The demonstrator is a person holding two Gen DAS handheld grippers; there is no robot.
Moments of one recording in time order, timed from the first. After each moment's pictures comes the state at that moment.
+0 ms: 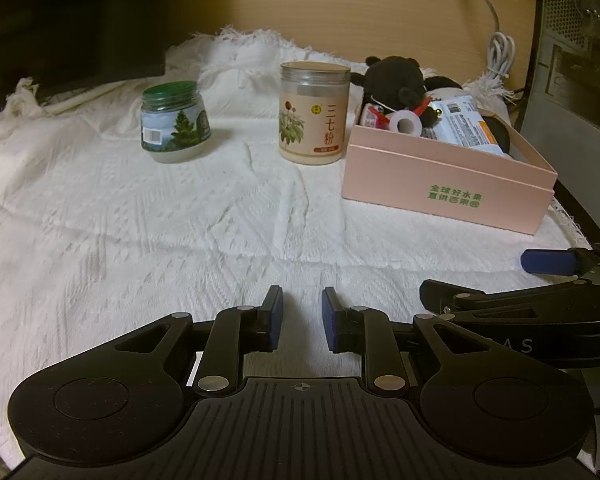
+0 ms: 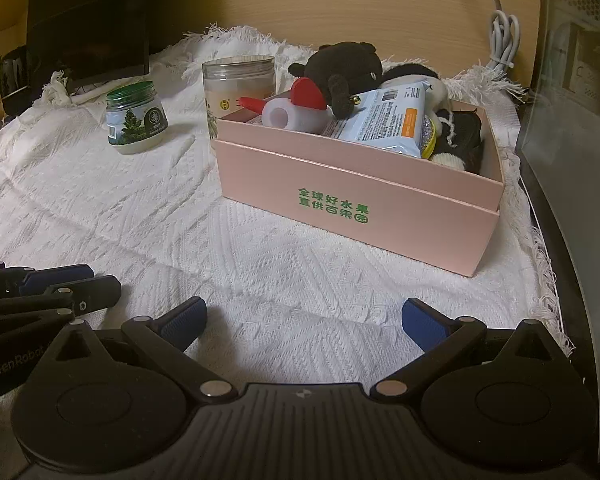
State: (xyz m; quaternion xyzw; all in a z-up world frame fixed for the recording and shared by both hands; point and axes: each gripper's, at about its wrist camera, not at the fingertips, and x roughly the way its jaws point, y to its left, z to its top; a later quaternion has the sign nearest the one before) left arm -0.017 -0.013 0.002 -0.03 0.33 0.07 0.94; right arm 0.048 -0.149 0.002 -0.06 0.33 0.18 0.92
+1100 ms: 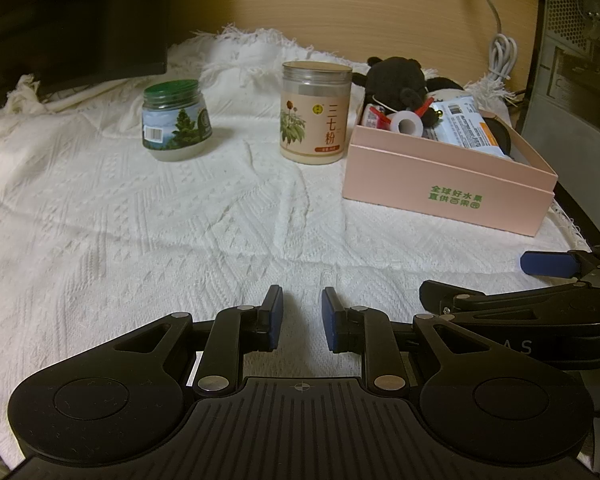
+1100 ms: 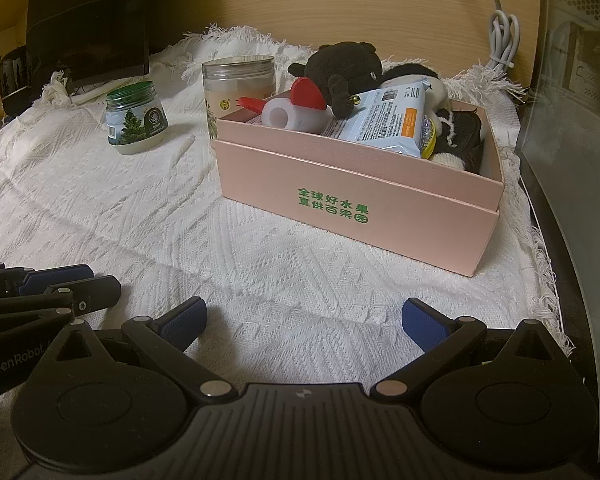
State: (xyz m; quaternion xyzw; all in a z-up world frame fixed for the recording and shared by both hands) left arm -0.016 -0.011 0.003 -0.04 0.33 0.07 0.94; right arm 0.049 -0.149 0.002 -0.06 0.33 0.18 0.92
